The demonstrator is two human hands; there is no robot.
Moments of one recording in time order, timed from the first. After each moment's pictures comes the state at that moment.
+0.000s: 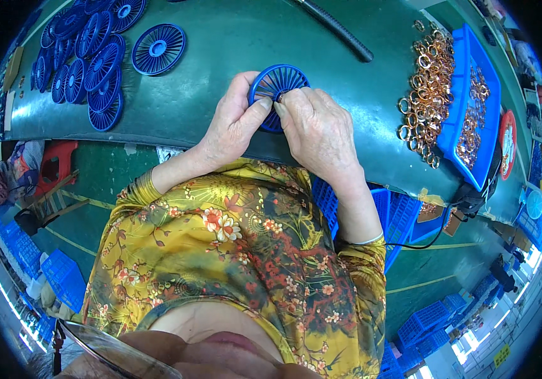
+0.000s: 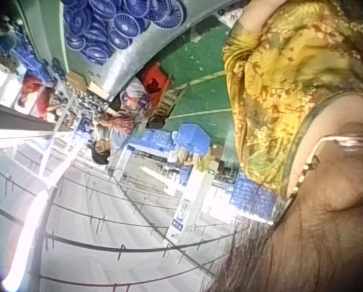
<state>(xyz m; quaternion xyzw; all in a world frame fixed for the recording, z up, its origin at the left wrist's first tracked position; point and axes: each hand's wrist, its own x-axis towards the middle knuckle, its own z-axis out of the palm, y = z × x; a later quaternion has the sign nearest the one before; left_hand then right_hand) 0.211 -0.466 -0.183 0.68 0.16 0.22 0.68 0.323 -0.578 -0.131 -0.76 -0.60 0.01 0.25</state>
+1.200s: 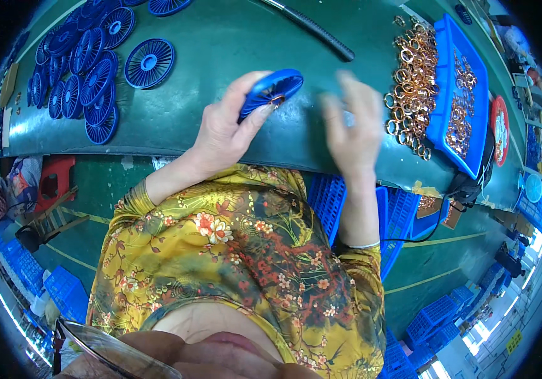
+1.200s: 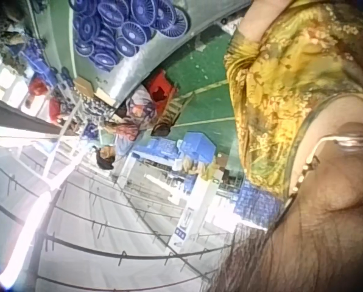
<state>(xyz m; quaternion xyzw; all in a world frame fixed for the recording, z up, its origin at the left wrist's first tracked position) 0.214 -0.467 -0.161 0.78 0.11 0.29 0.55 0.353 -0.615 -0.134 -0.83 -0.44 -0.10 0.33</state>
